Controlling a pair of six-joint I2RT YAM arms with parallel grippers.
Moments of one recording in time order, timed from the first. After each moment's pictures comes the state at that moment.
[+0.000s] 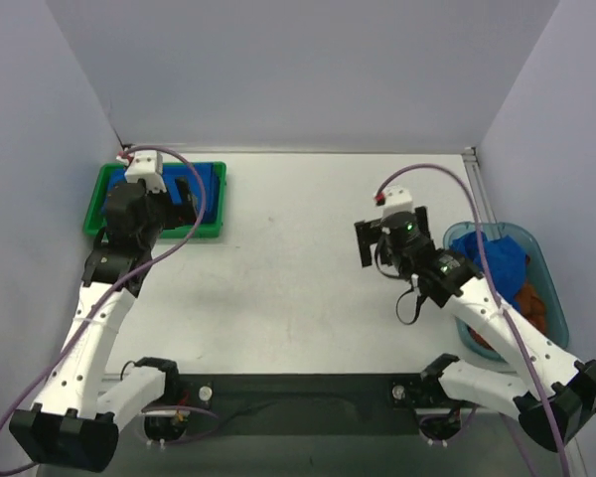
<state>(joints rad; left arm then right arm) -0.16 1.03 1.08 -0.36 -0.11 -0.18 0.67 1.06 0.96 -0.58 0.44 0.11</state>
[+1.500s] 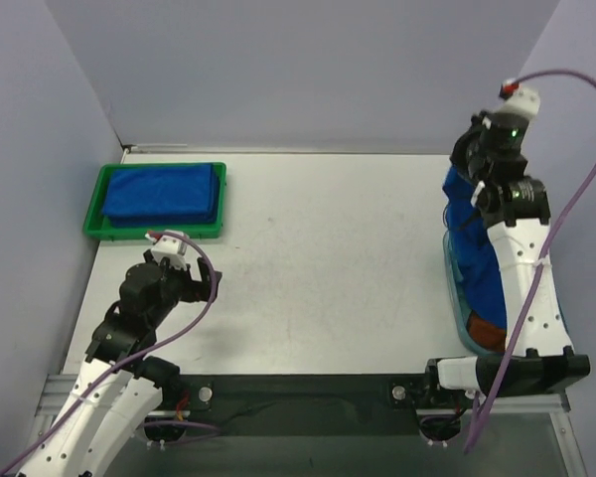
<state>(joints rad) -0.38 0.49 0.59 -0.48 -0.04 -0.23 0.04 1.30 1.56 -0.60 0.31 0.29</state>
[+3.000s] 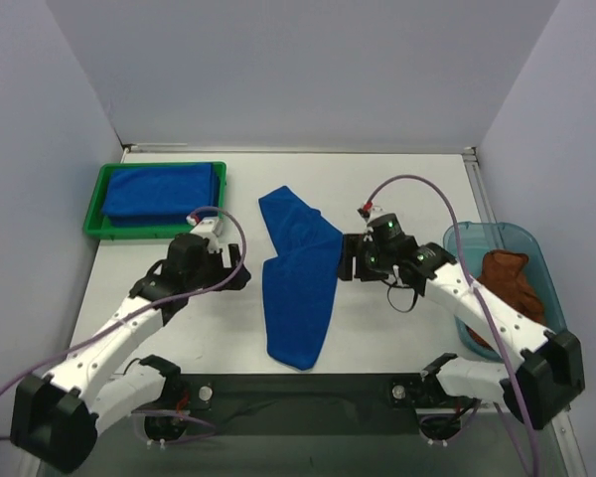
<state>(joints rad) -0.41 0.89 0.61 -0.36 0.08 -0.42 0.61 1.11 0.85 -0.60 -0.08 0.49</state>
